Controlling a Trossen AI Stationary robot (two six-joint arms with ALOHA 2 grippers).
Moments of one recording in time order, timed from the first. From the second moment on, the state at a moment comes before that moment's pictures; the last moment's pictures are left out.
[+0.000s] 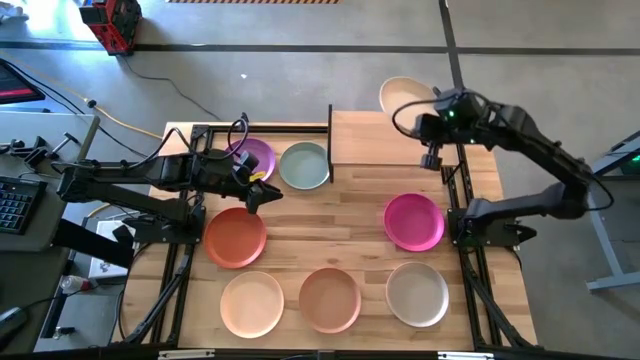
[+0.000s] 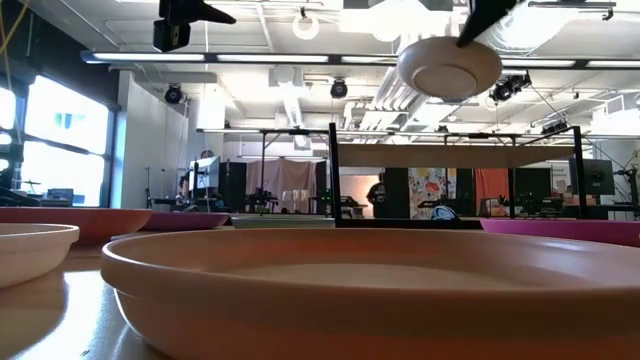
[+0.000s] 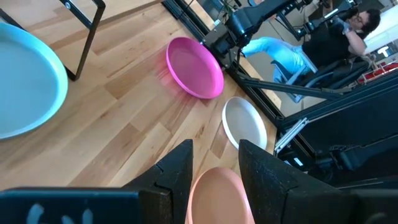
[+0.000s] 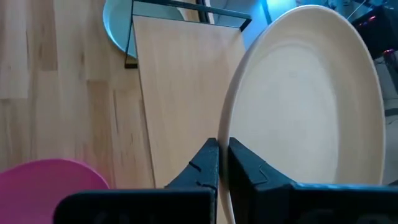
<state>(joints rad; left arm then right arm) 0.02 0.97 0.95 -0.45 -0.02 -0.79 -0.48 1.10 1.43 -1.13 0.16 -0.47</state>
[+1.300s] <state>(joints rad) 0.02 0.97 0.95 -0.45 -0.06 -0.79 -0.48 0.97 0.93 -1.01 0.30 -0.36</state>
